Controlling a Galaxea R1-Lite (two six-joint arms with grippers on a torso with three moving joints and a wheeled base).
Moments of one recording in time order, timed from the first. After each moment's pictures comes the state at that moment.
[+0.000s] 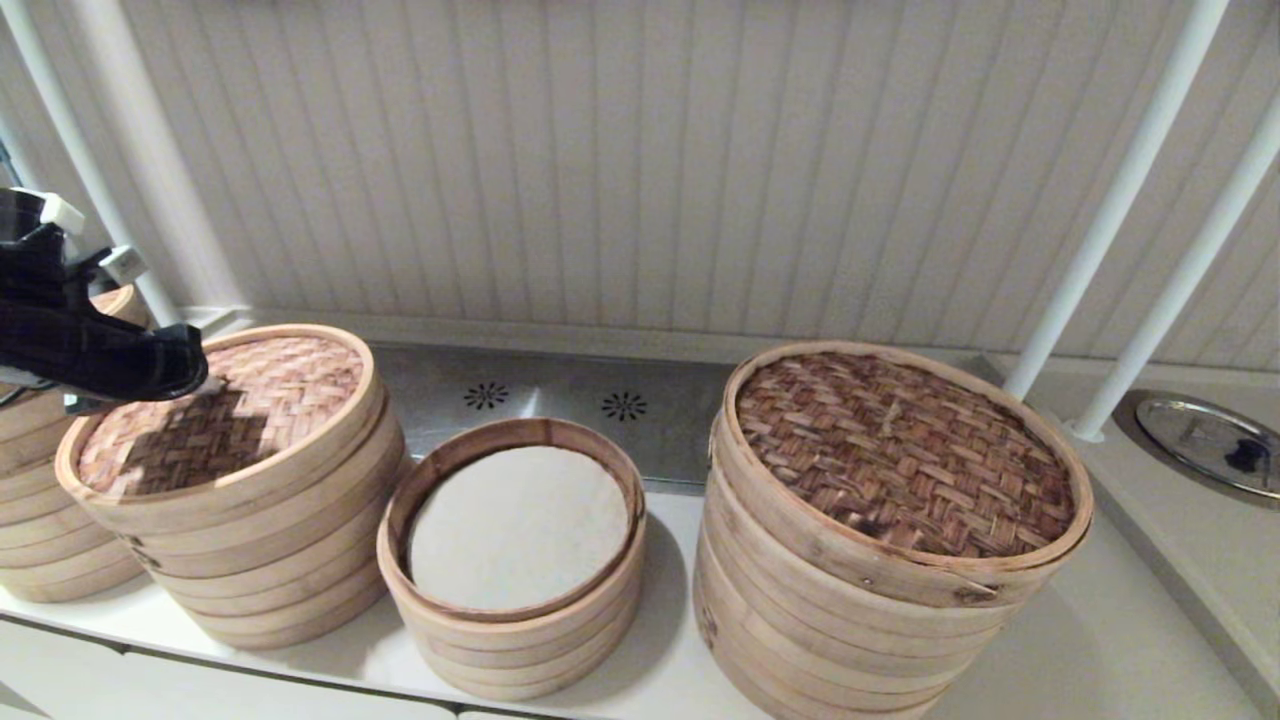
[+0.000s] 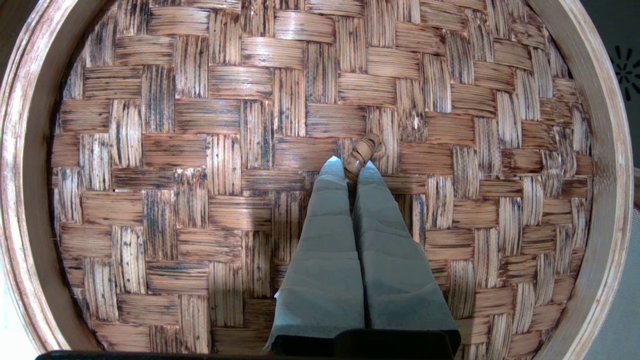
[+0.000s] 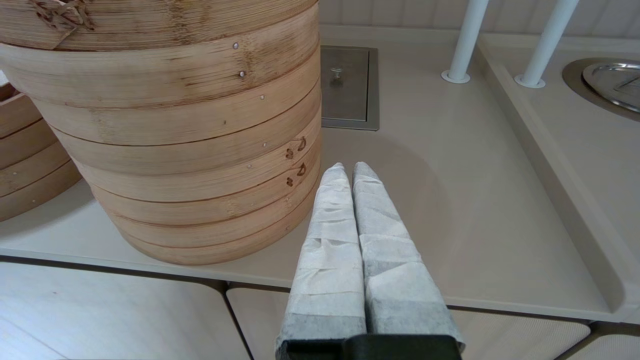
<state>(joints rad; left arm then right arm) 0.25 1.85 -1.47 0.38 -0.17 -0.08 0.01 0.01 0.00 0.00 0.00 0.02</state>
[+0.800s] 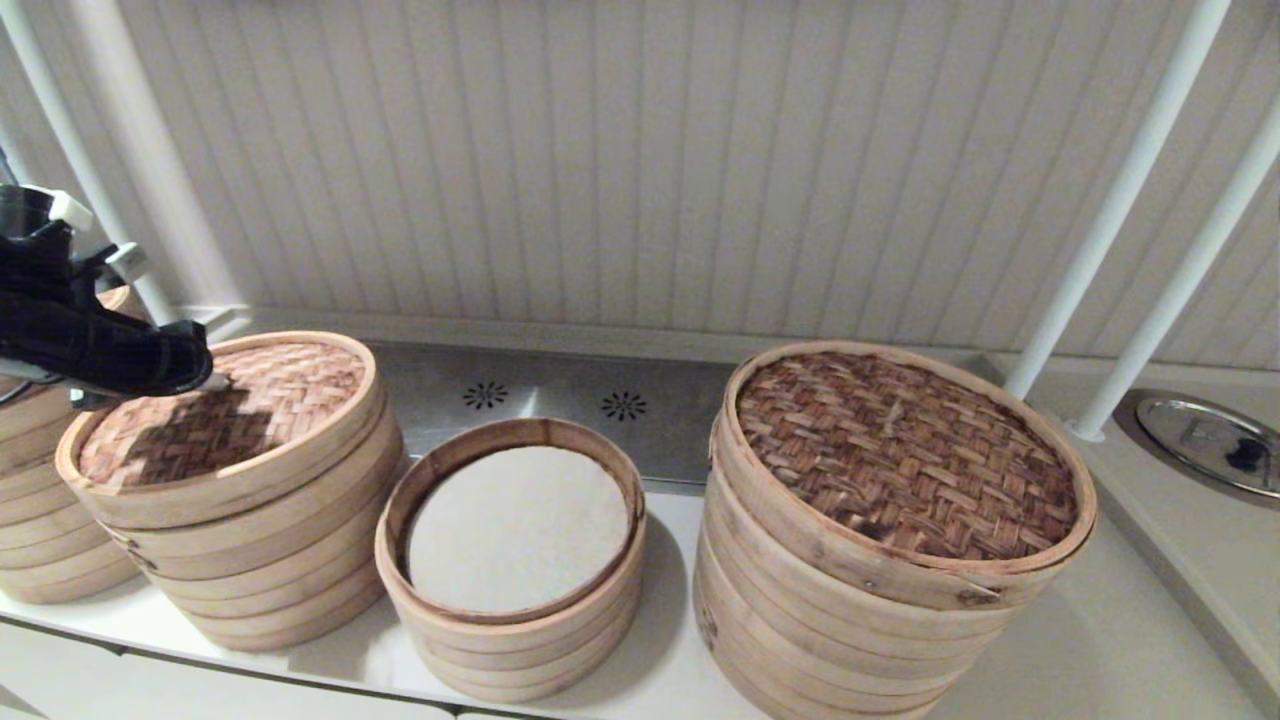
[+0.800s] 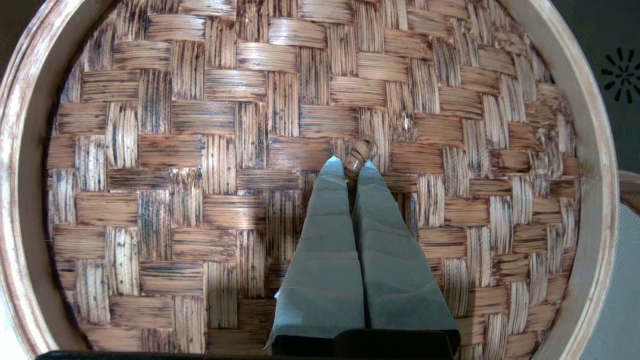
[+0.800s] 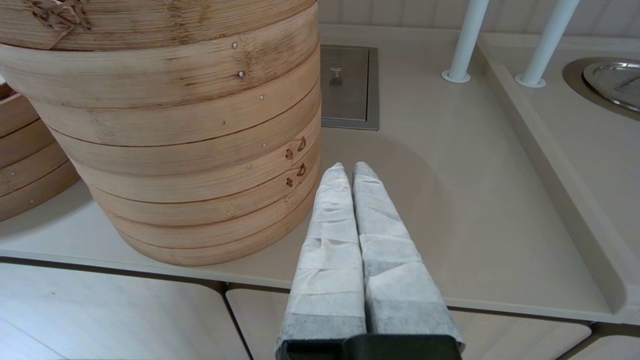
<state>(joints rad) 0.25 1.86 -1.50 0.39 -0.18 -0.08 0.01 0.01 0.00 0.00 0.00 0.02</state>
